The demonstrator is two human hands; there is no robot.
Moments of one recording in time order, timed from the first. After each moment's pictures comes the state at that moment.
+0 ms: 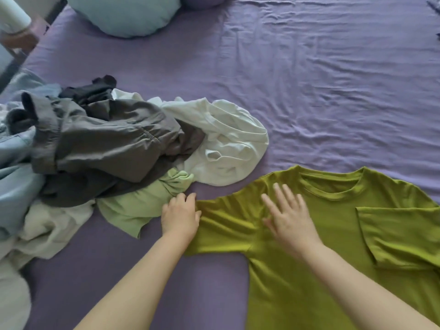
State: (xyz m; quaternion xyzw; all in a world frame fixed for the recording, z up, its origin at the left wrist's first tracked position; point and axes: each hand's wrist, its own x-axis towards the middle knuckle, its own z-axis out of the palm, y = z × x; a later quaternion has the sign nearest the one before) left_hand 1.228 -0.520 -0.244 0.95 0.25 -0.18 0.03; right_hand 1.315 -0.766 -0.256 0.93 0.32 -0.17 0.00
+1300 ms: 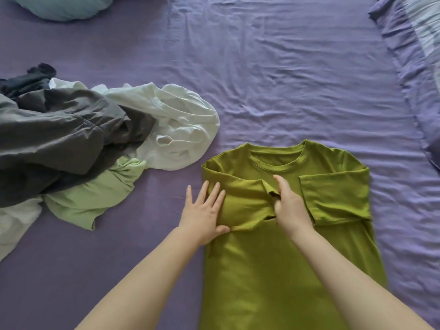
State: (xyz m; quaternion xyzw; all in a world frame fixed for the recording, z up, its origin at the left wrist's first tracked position) left_hand 1.244 -0.650 -0.256 0.96 -0.04 -0.28 -0.02; right_hand 1.311 -0.857 -0.224 0.93 0.00 -0.20 -0.32
